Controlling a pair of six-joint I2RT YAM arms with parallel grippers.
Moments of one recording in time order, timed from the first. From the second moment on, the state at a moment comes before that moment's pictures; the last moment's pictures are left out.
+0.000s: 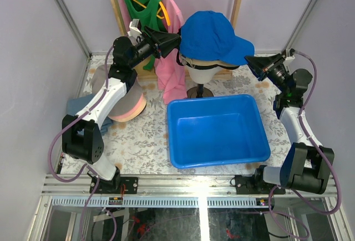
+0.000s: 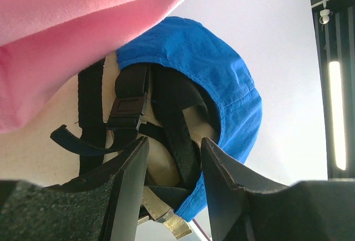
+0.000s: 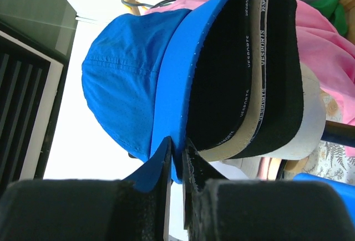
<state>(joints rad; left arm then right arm) -0.27 1.62 1.40 0.45 0.58 -1.56 -0.18 1.30 0.86 0.71 -0.83 1.62</state>
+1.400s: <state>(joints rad) -0.17 1.24 1.34 -0.10 -0.21 -1.00 -0.25 1.38 1.65 -0.56 -0.07 0.60</state>
